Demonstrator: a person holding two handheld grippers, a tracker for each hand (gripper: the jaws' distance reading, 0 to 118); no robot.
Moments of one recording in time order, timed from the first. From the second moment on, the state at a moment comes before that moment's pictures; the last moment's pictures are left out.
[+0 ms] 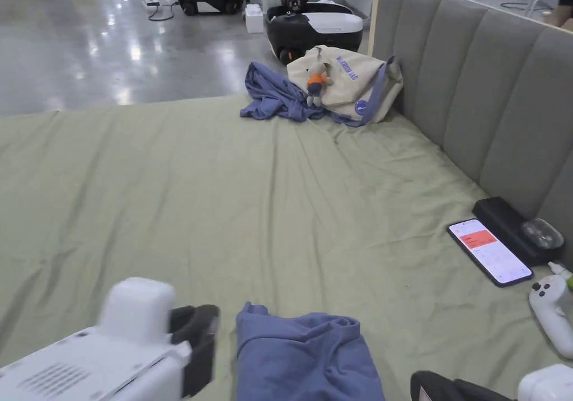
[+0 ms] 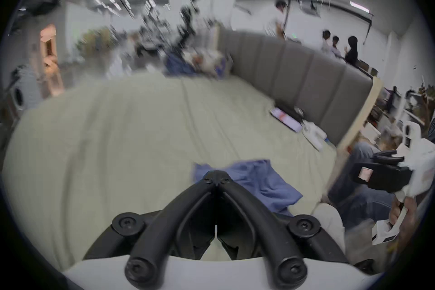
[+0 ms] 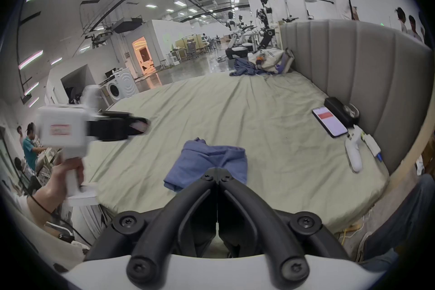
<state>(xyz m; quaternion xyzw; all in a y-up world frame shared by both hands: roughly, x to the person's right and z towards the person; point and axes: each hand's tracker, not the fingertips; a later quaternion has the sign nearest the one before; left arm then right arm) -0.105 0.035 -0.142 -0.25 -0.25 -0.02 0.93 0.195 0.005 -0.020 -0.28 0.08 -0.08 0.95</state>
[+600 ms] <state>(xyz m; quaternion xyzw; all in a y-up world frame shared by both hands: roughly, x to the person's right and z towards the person) -0.223 0.032 -0.042 -0.28 -0.10 0.01 0.96 0.152 -0.105 -0.194 -0.49 0.10 -0.01 0.86</state>
